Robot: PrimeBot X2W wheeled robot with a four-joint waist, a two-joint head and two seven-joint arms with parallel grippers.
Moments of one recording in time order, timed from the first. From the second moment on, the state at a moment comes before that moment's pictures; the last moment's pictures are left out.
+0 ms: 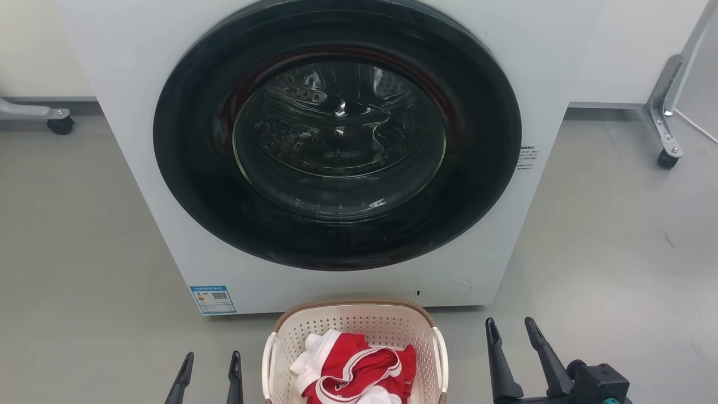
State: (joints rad) left arm 0.13 0.15 -0.24 0.12 -0.32 0.12 -0.25; right arm -0.01 -0.09 0.39 0.16 0.42 -0.13 -0.25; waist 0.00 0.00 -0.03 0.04
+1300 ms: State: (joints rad) left arm 0.14 0.11 -0.19 0.10 -0.29 0.12 -0.25; right arm 0.01 -0.06 0.34 0.12 0.33 -0.13 -0.25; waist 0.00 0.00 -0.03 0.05
